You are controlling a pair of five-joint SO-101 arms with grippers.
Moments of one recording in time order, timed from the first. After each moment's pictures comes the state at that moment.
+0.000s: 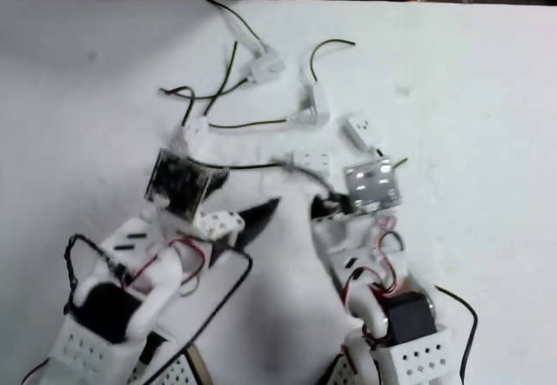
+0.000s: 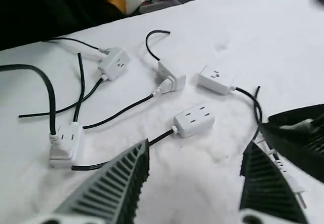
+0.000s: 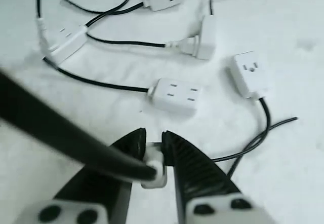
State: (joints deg) left arm 23.3 -78.6 63.6 53.0 0.8; right arm -17.7 -85.0 72.0 56.2 0.5
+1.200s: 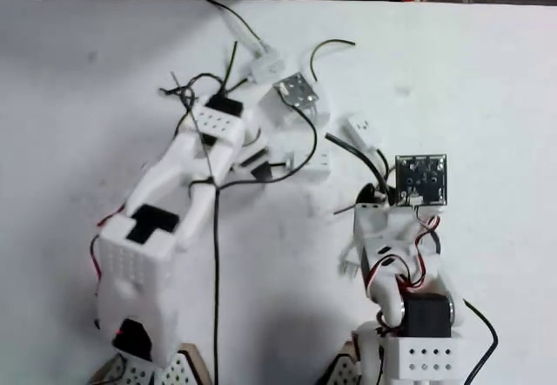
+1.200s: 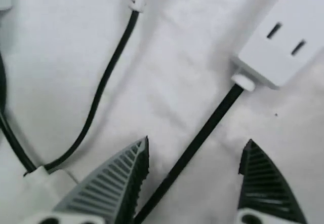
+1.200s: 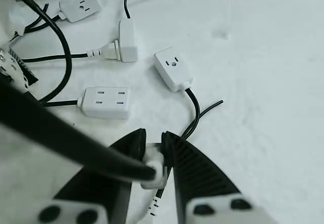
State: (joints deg) left arm 14.2 29.9 -5.1 60.2 -36.0; right arm -2.7 -85.0 71.6 56.2 3.6
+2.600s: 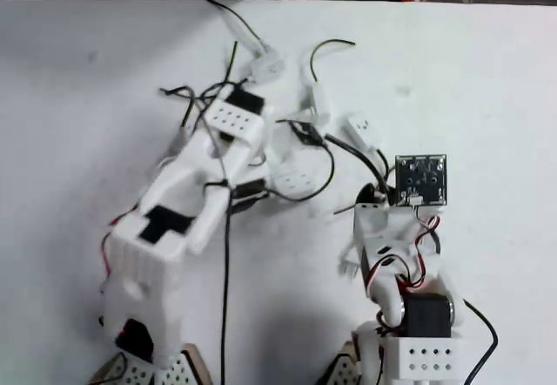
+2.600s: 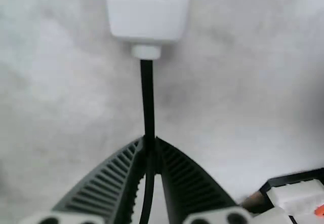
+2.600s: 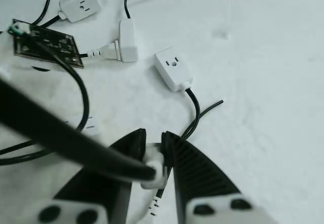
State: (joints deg) left arm 18.3 29.8 -10.4 98.2 -39.4; right arm -2.7 -85.0 71.6 56.2 3.6
